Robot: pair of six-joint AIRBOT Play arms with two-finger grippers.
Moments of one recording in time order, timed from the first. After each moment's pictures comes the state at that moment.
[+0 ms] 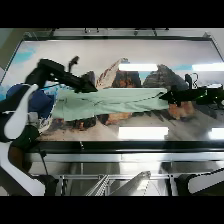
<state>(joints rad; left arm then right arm) -0.13 -1.92 1.63 -2.53 1.34 1.92 -0.34 -1.78 1.20 -0.52 1.25 1.04</state>
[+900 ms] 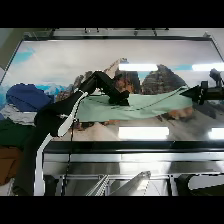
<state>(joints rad) -0.47 -2.29 2.07 -2.49 1.31 1.65 -0.57 -1.67 1.27 -0.46 1.61 1.02</state>
